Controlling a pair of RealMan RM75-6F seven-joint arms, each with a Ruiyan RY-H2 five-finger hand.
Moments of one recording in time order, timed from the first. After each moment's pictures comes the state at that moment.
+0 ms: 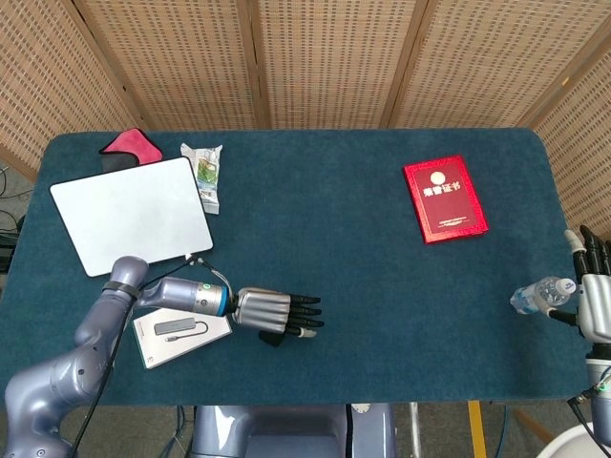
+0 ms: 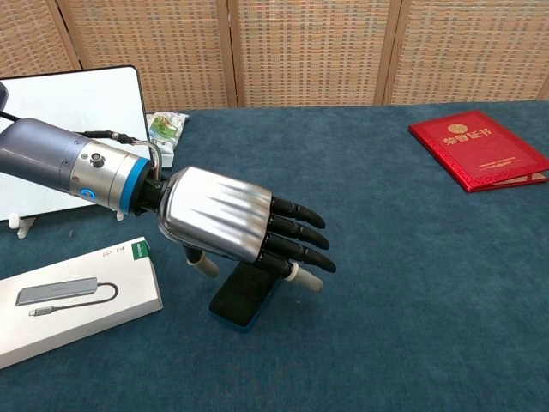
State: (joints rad) left arm -1.17 -1.90 0.32 -0.24 2.29 1.43 -0.38; right arm 0.19 -1.16 0.16 -1.44 -1.31 1.45 0.08
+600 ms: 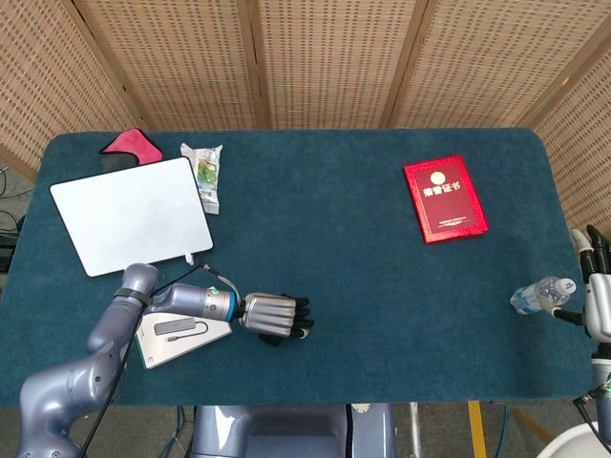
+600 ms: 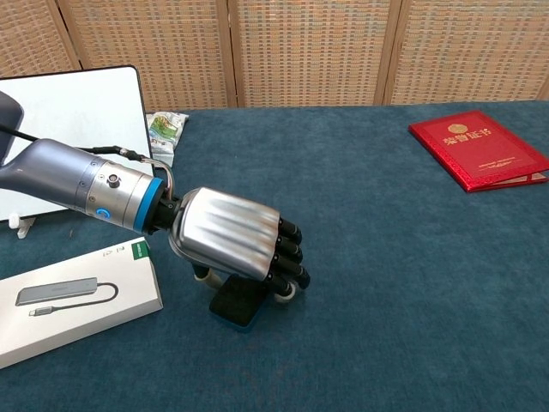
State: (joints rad) left arm -1.16 -1.97 0.40 -0.19 2.22 1.39 -0.41; right arm 0.18 -1.15 0.18 -1.44 -1.31 1.43 0.12
